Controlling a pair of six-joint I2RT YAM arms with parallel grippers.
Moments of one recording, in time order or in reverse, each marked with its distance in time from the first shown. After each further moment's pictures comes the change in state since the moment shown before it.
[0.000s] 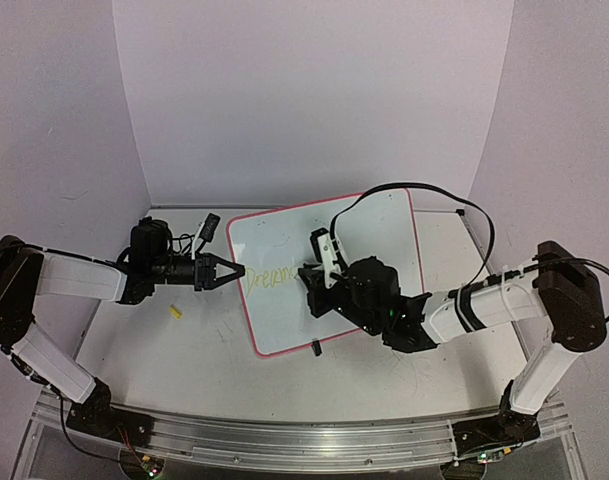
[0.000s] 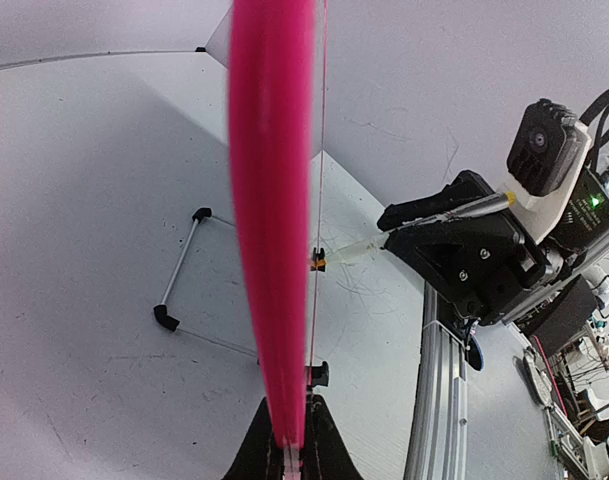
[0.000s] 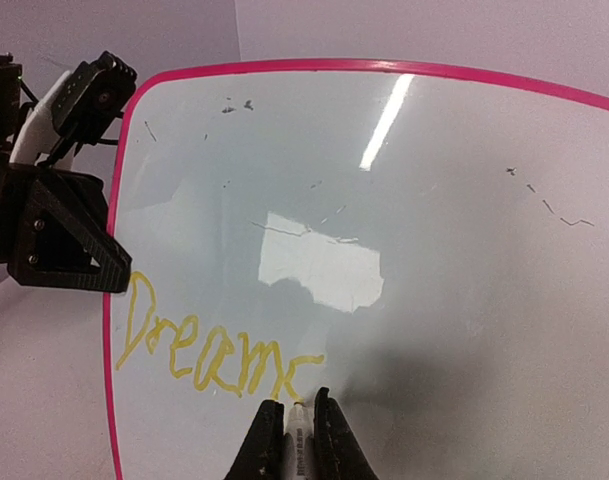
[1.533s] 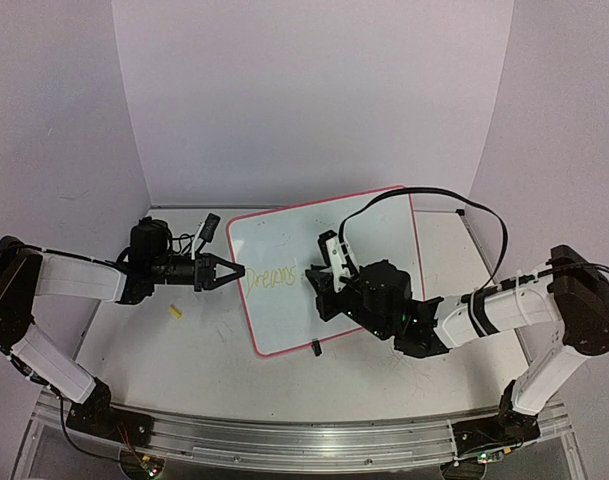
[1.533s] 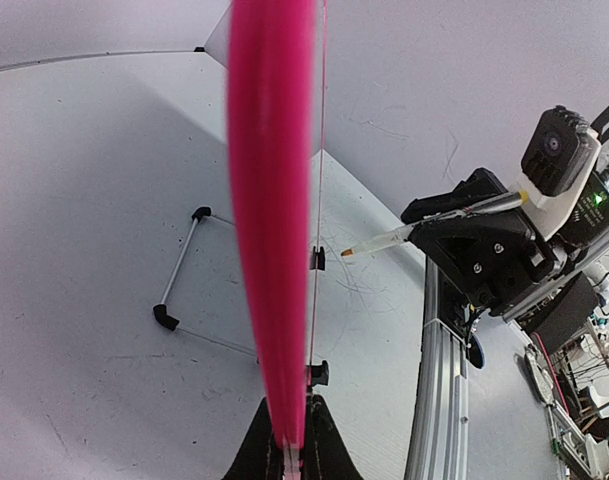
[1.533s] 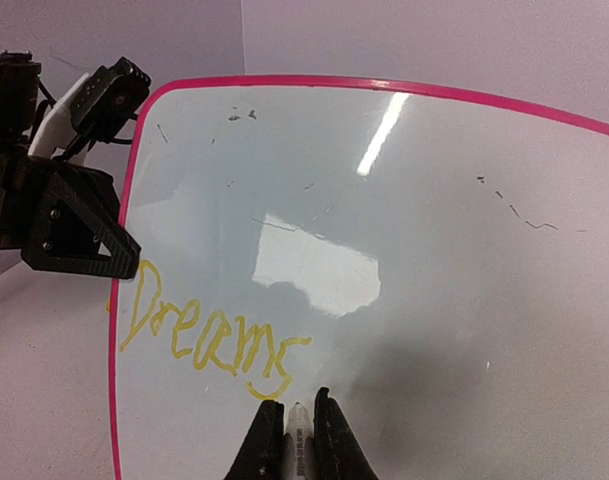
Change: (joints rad) left arm -0.002 -0.006 0.000 -0.009 -0.002 0.010; right arm 0.015 -0.073 -0.071 0.022 0.009 -0.047
